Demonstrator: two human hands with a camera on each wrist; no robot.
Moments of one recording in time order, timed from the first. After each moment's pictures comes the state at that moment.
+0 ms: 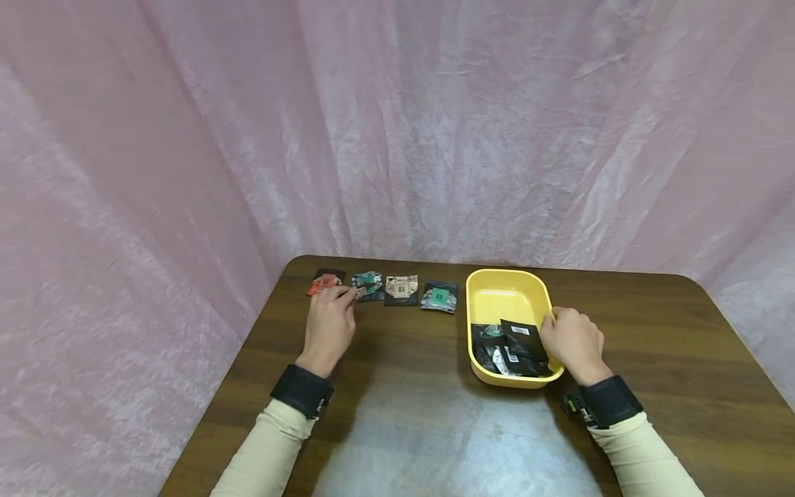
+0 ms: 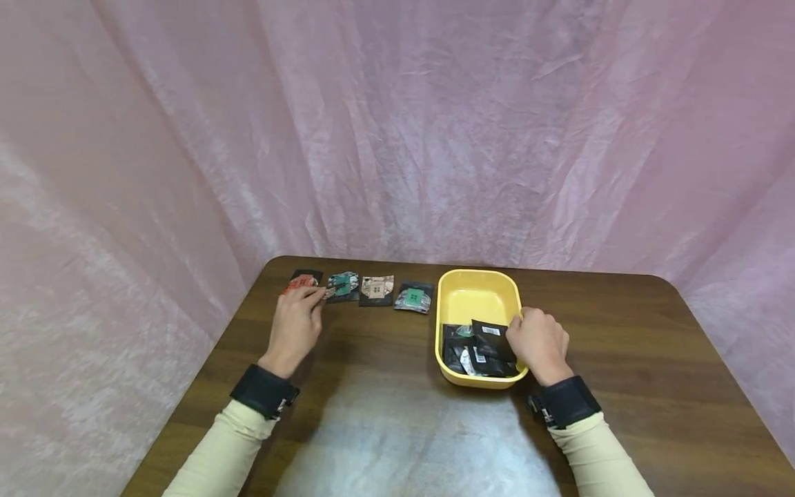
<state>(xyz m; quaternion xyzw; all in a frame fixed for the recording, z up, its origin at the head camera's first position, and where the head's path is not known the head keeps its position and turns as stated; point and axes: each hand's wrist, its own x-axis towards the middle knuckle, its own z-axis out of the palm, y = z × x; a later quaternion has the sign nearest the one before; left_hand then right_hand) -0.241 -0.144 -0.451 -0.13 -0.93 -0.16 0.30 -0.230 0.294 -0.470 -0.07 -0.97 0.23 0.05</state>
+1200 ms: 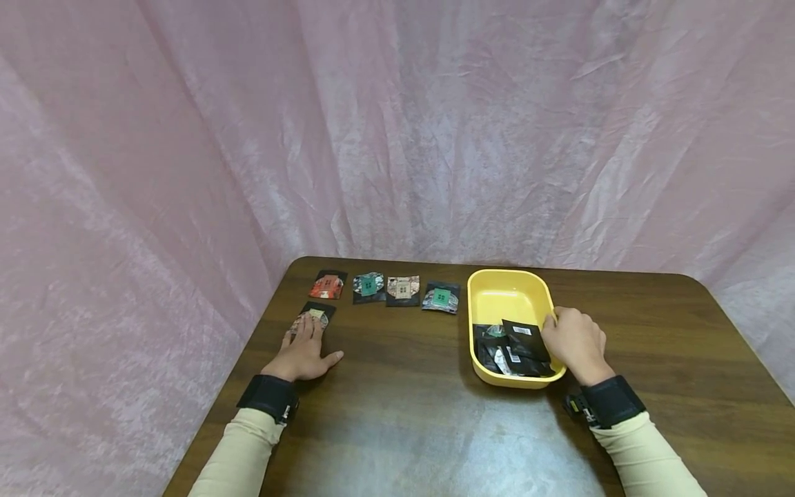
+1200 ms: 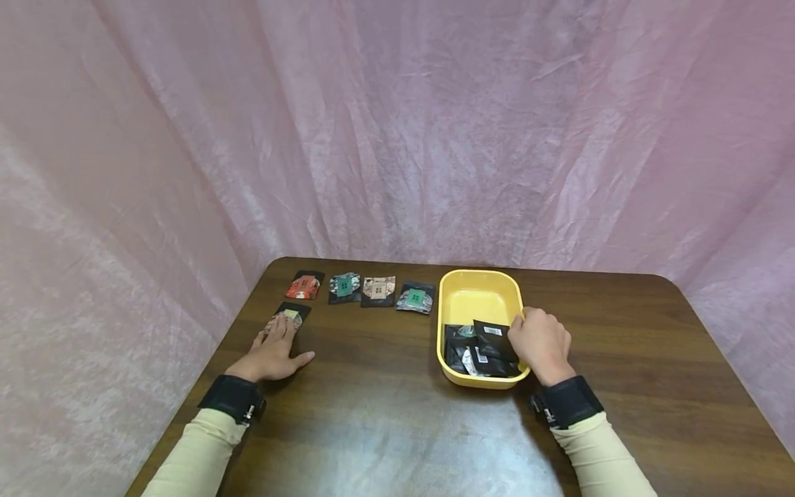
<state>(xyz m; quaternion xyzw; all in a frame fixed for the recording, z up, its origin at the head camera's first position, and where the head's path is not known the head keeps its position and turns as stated) -0.231 -0.229 -0.489 -0.06 -0.97 -0.13 -0.17 -0.229 0.293 -0.470 -0.07 -0.97 0.23 0.06</state>
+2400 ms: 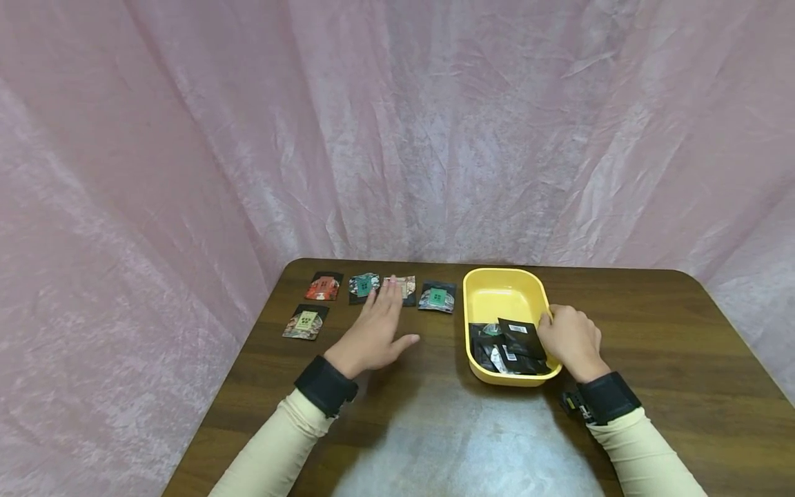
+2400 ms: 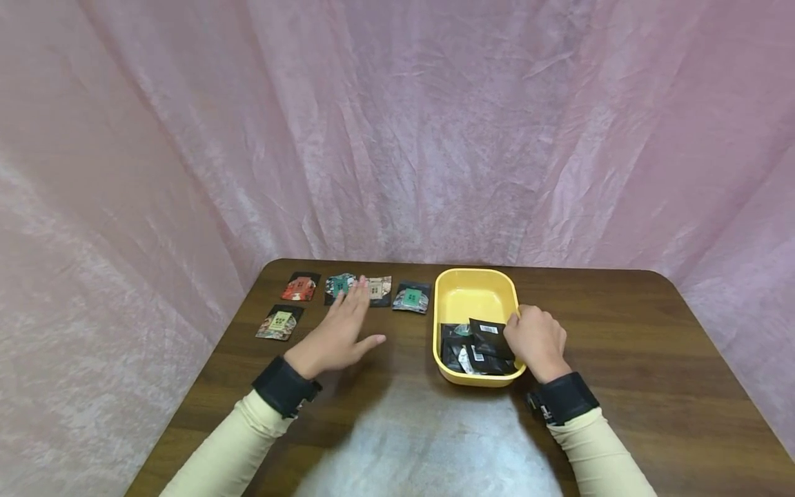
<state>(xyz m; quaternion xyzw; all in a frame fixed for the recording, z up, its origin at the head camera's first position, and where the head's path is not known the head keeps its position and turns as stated) -0.227 -0.087 -0.424 -0.26 -0.95 -0.13 -0.03 -0.231 0.293 -0.472 -0.07 -0.97 0.23 0.07</state>
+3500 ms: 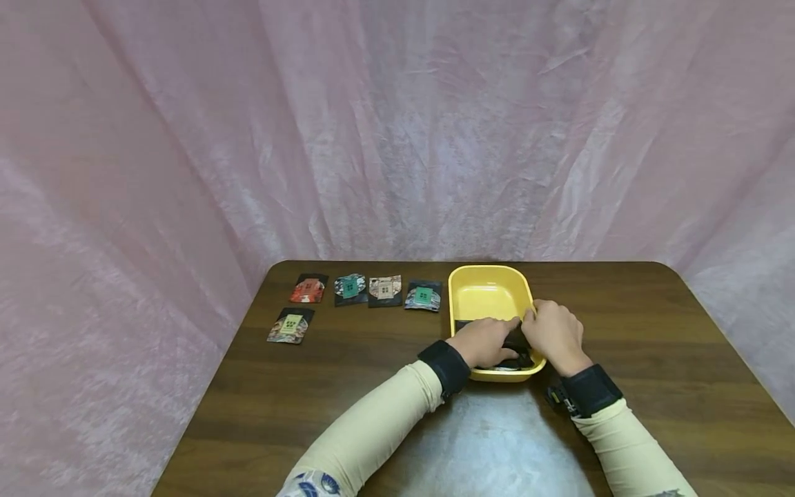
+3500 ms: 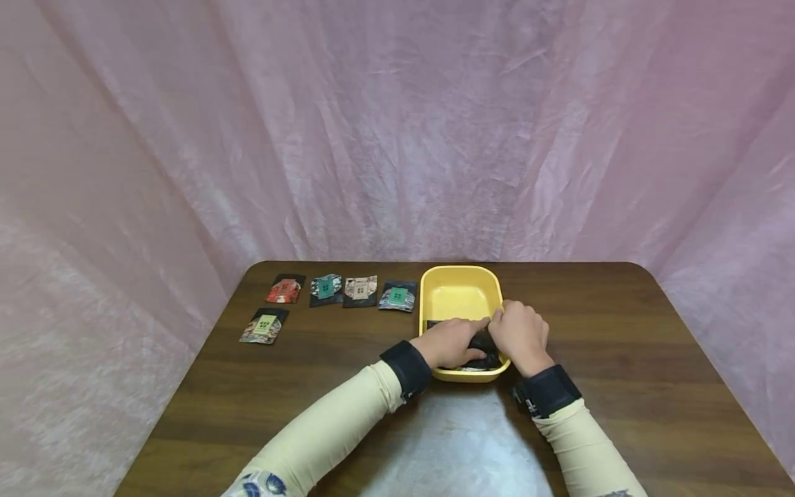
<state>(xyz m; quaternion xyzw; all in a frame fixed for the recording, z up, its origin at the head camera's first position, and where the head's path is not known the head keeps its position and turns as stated) -0.251 0.125 -0.475 -0.39 -0.92 -0.05 -0.08 -0.230 0.294 -0.473 -0.06 -0.97 0.23 0.08</state>
